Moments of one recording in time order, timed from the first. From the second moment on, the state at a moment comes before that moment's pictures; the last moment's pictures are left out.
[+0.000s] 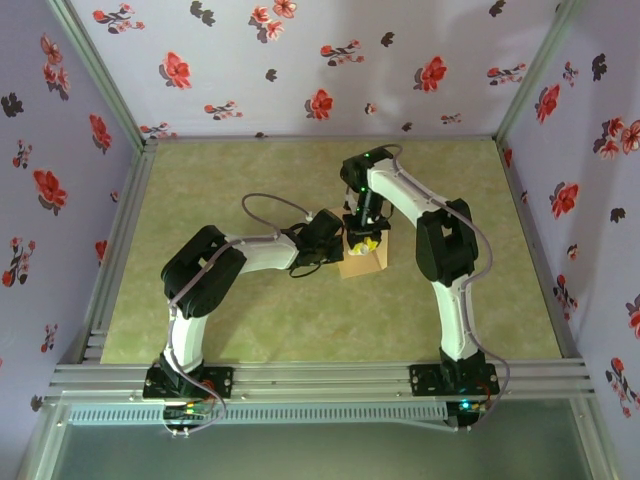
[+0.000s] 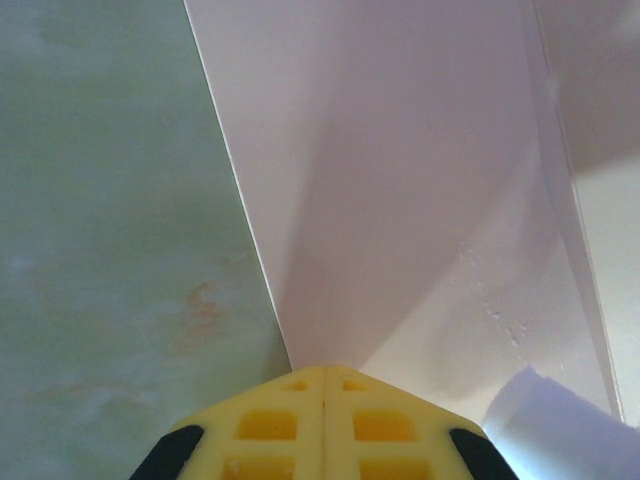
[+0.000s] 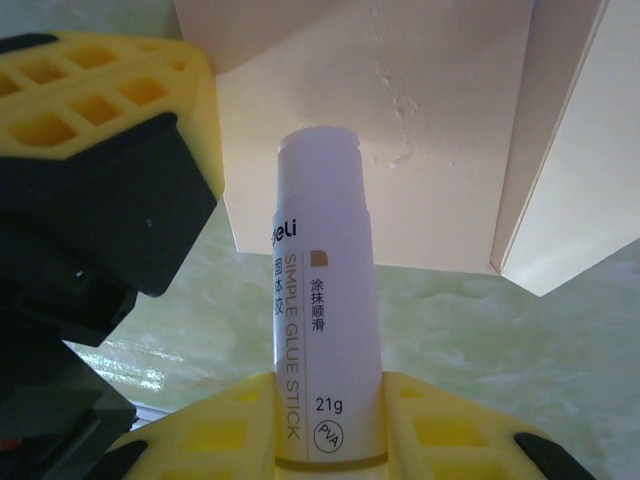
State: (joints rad) left arm -0.86 1.99 1.18 -0.11 -0.04 -0.82; right arm 0.51 2.17 1.90 -1.55 -0.26 0.23
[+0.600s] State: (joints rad) left arm -0.86 1.99 1.18 -0.10 -0.04 -0.82; right arm 0.49 2.29 2.00 -1.65 -0.26 0.21
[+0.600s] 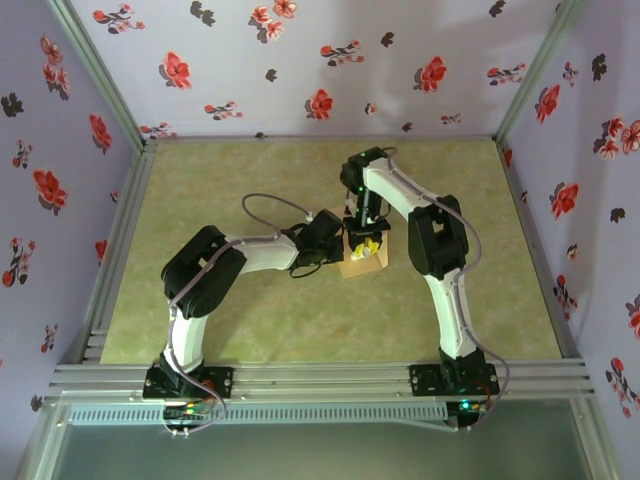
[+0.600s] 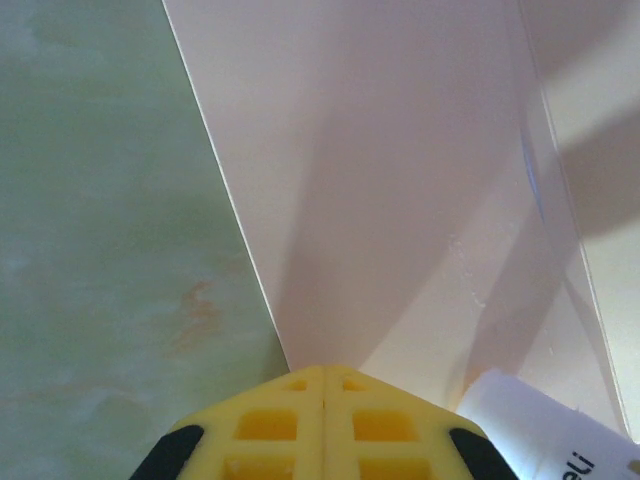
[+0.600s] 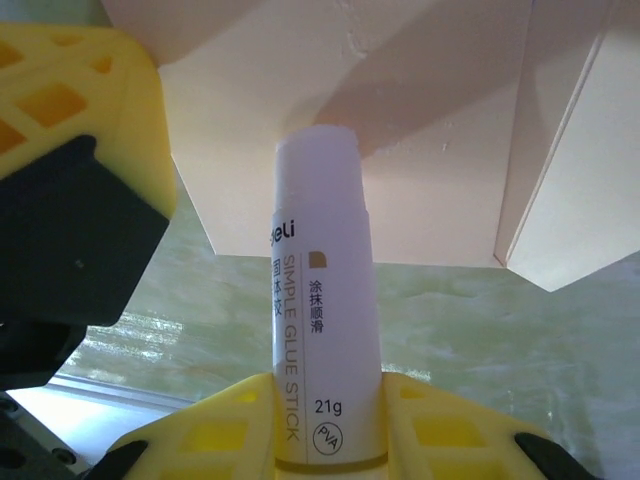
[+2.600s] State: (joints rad) left arm -0.89 1.81 1.04 -0.08 -0.04 -0.65; right arm 0.43 1.78 1.56 -1.08 -0.26 0.43
